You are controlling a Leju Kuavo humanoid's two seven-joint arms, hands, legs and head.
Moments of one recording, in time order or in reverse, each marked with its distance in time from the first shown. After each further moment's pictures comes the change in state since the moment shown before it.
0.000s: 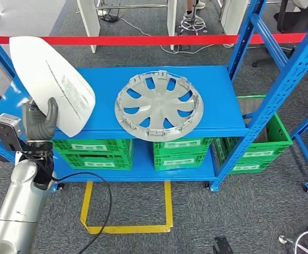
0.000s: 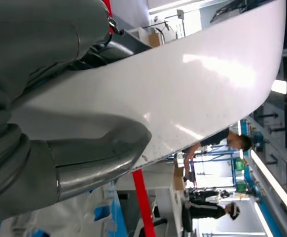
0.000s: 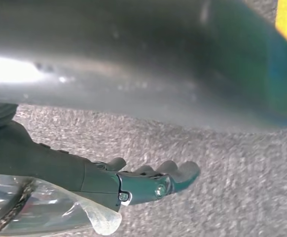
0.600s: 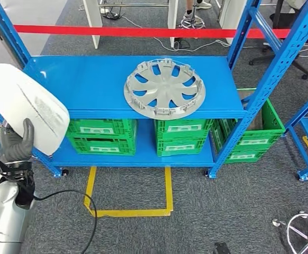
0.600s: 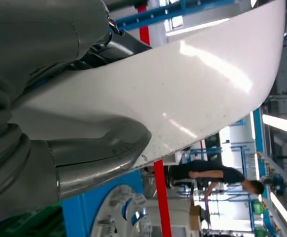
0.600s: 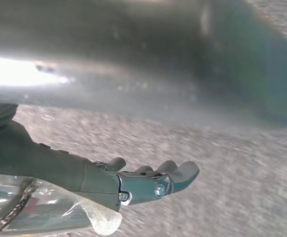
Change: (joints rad) left arm 0.155 0.054 0.141 -0.049 -0.012 0.012 -0.045; right arm 0.026 0.000 0.012 0.004 0.012 -0.018 0.006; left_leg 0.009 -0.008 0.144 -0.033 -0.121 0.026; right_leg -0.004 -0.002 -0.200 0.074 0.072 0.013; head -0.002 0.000
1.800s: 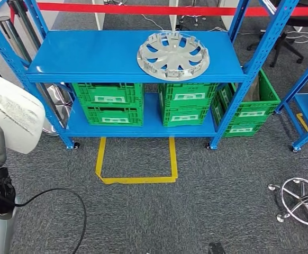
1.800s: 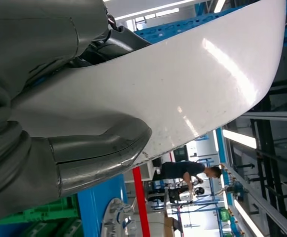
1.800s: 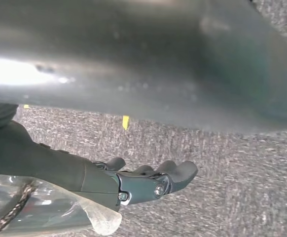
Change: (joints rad) left arm 0.102 0.012 0.101 -0.224 0.001 -0.011 -0.055; right arm -0.009 0.000 0.024 0.007 0.022 0.005 0.006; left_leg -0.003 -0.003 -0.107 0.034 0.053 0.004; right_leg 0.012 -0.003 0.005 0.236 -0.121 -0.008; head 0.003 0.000
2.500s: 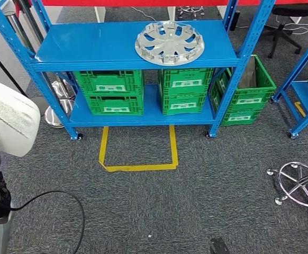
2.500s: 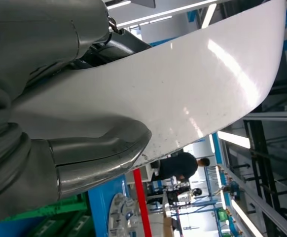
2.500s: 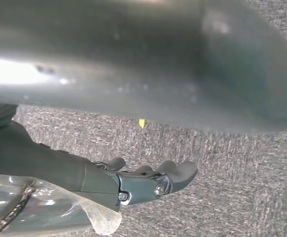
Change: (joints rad) left arm 0.026 -0.008 0.037 -0.030 0.010 0.007 -0.011; right arm -0.023 0.000 0.016 0.000 0.013 0.000 0.003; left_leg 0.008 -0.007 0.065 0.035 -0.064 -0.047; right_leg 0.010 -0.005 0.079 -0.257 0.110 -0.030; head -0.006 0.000
